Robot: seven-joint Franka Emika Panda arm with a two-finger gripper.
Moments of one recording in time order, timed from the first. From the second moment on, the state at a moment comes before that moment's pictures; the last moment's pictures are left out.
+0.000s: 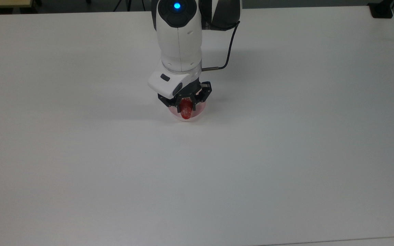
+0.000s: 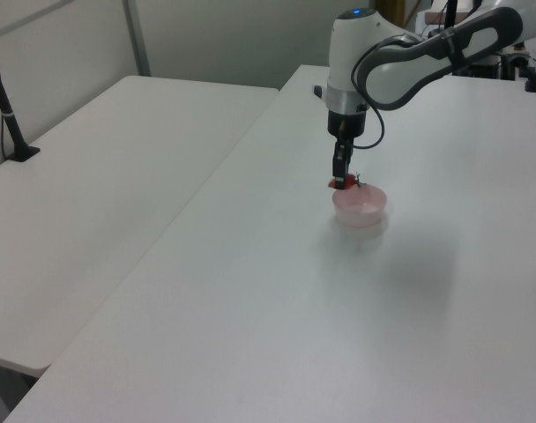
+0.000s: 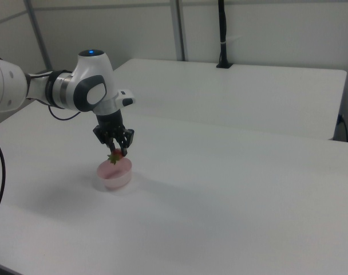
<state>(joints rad) 0.37 0.37 -0.27 -1.74 0.13 2.14 -0.13</state>
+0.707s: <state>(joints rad) 0.36 0.27 -0.27 -1.73 0.08 1.98 -0.07</state>
